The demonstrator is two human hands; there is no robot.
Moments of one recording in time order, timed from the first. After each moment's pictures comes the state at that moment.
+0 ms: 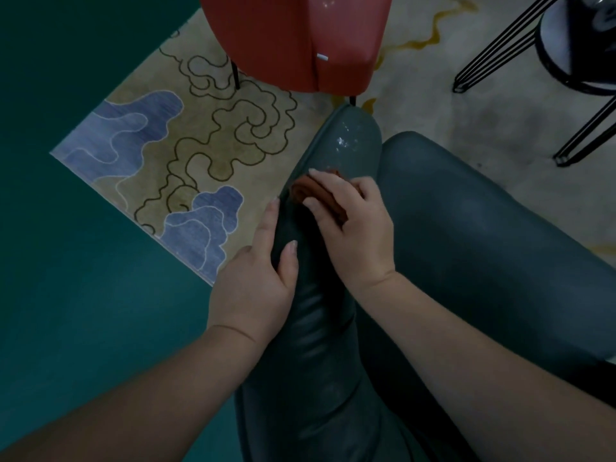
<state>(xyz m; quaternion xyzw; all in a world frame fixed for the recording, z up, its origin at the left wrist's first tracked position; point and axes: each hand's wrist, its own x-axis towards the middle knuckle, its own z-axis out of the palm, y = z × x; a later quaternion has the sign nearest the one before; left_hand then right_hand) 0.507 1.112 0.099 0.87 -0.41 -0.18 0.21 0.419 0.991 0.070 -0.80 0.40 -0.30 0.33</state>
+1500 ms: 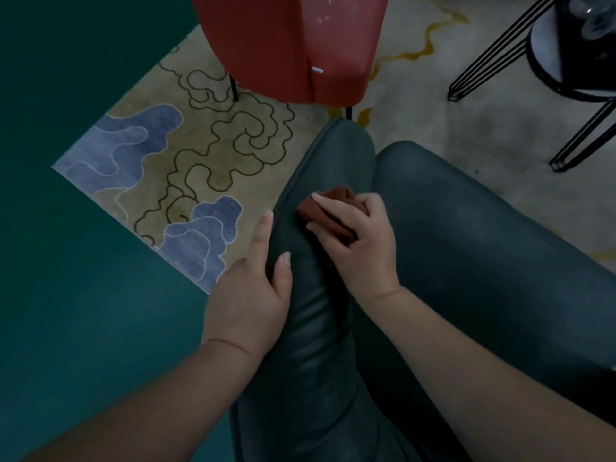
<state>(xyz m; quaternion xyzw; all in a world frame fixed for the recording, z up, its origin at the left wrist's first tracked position) 0.504 1.111 0.099 0.87 -0.40 -0.17 0.22 0.406 0.982 0.058 -0.77 0.38 -0.33 0.39</state>
